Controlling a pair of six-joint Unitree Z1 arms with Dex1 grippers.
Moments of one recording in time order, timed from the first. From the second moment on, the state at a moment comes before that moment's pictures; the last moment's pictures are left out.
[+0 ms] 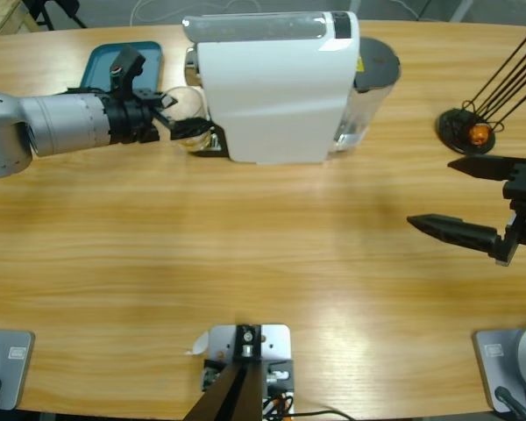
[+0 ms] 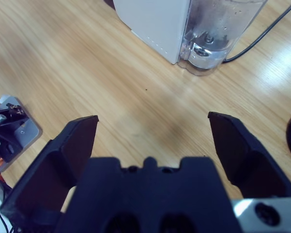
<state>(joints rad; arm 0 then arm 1) -0.67 1.86 -0.57 -0.76 -0.22 0.02 0.65 1.00 -0.51 0.17 0.14 -0.05</state>
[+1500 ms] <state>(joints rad) -0.61 1.91 -0.57 -0.77 -0.35 0.02 0.65 1.01 -0.51 0.17 0.14 -0.04</state>
